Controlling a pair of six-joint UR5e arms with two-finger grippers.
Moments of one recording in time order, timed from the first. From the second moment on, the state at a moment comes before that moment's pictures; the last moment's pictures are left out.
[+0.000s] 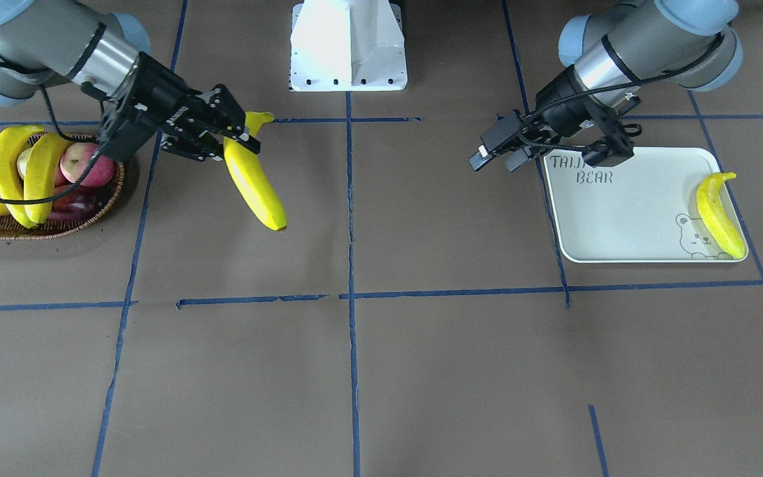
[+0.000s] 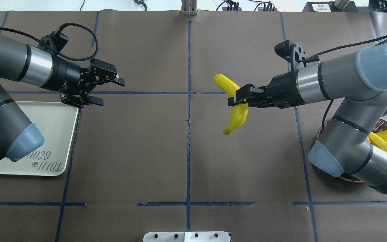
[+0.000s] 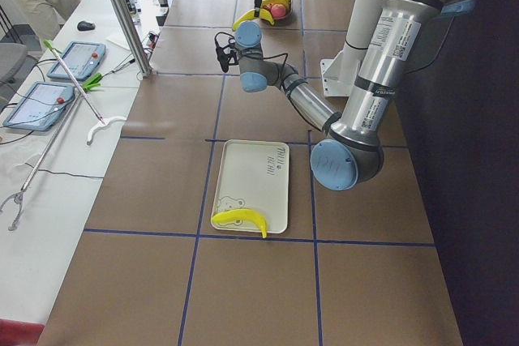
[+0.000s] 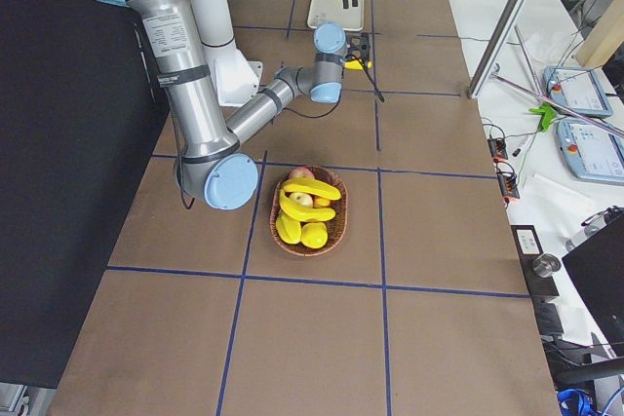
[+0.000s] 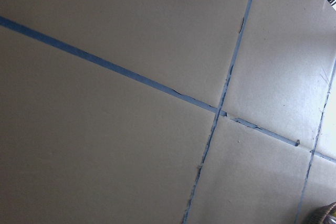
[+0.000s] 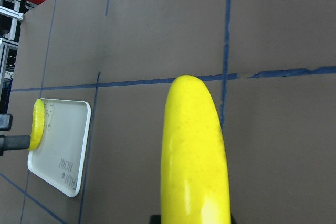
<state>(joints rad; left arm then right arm) -0.83 -1.94 -1.84 -2.29 -2.24 -1.81 0.71 -1.22 1.85 -0.71 2.12 1.42</state>
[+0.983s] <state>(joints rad) -0.66 -2.13 -1.82 -2.15 -2.08 -2.12 0.51 -1.02 1.84 -0.85 1.93 1.43</state>
